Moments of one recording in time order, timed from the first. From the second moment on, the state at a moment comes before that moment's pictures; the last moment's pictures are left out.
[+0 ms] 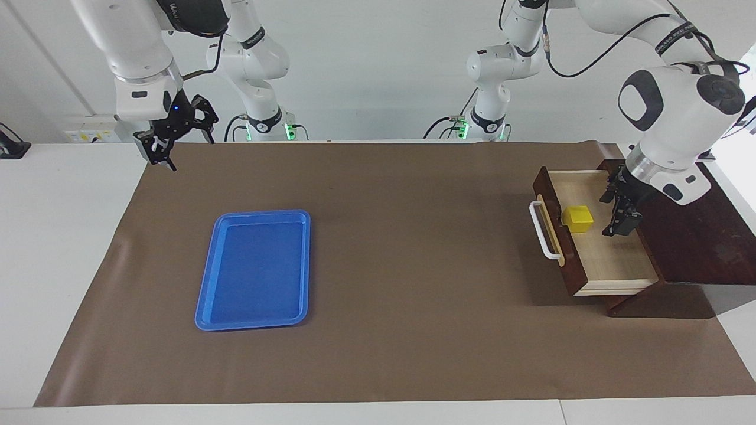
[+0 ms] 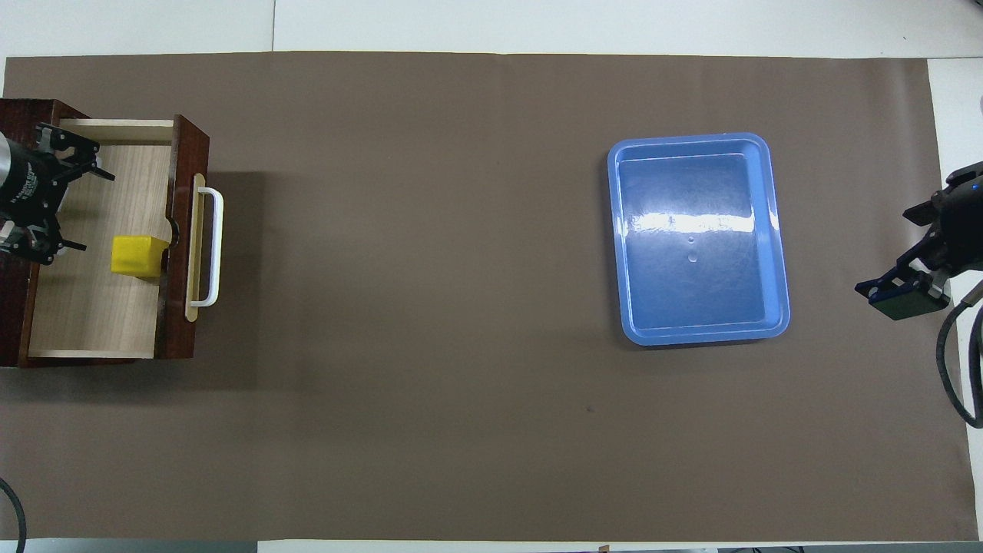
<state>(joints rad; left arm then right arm) 0.11 0.14 -0.08 -1.74 0.04 1.88 -1.24 -0.05 -0.06 0.09 -1.64 -0.05 1.56 -0.94</state>
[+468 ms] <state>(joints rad) 0.14 0.09 -0.07 -1.94 0.04 2.03 -1.40 -0.04 -0.06 0.24 -1.64 -0.02 1.61 -1.01</state>
